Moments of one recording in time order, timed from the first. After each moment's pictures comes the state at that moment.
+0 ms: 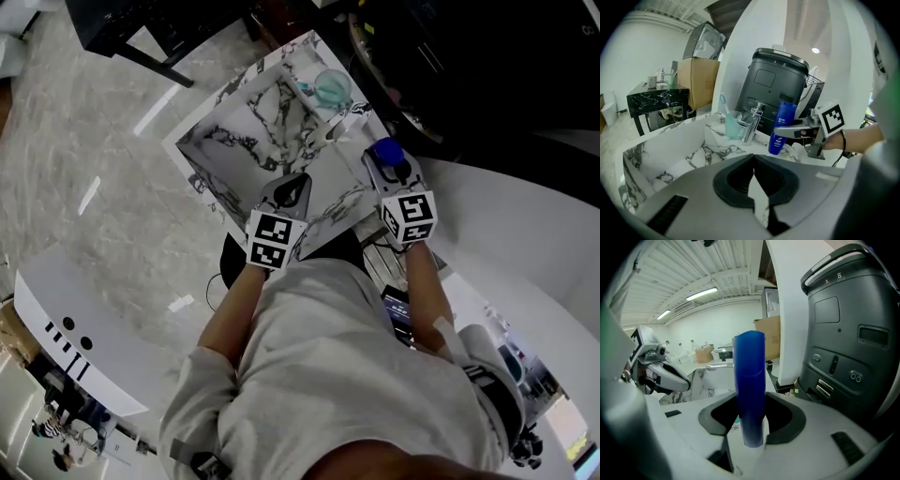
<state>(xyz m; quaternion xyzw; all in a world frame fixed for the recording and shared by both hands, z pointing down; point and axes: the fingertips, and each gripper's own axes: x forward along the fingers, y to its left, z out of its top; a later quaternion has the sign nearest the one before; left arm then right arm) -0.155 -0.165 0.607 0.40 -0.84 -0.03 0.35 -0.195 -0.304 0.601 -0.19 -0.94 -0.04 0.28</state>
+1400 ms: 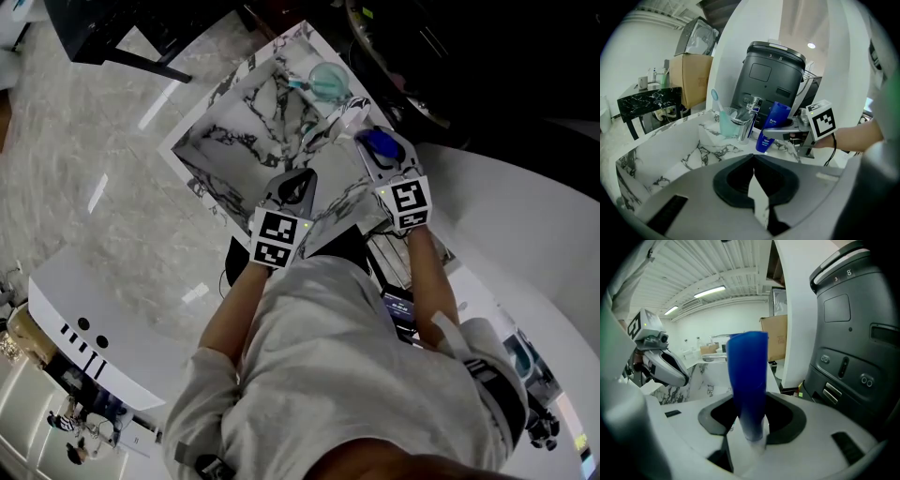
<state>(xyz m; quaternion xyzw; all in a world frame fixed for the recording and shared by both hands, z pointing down) -0.159 -0.178 0.615 0.43 -0.83 0.00 0.36 -0.213 -0.292 0.625 -0.23 -0.93 -0.07 0.27</state>
